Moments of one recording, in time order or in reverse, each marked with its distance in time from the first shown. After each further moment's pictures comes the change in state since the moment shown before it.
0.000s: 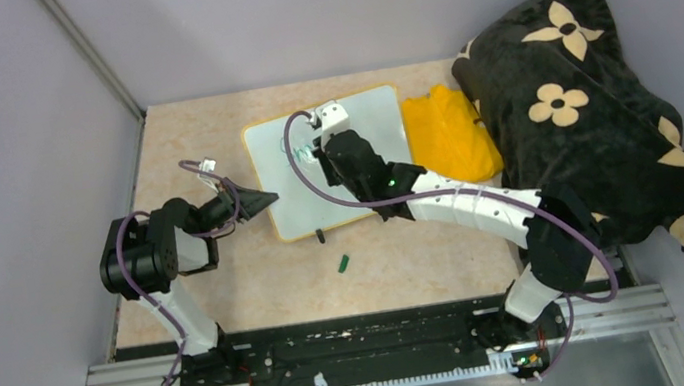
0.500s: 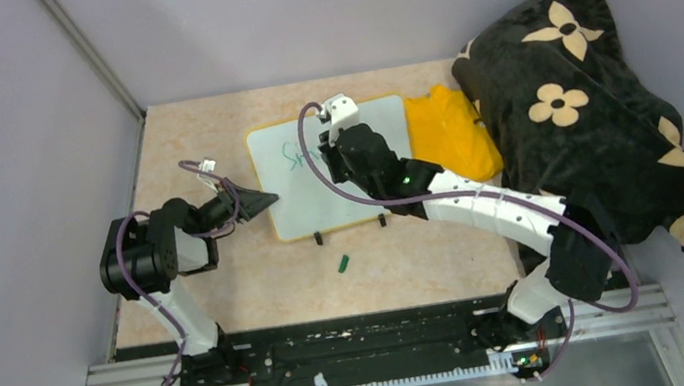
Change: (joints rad) left arm -0.002 0.000 0.000 0.000 0.006 -0.005; right arm -0.008 -0.075 -0.002 -0.048 -0.055 0.027
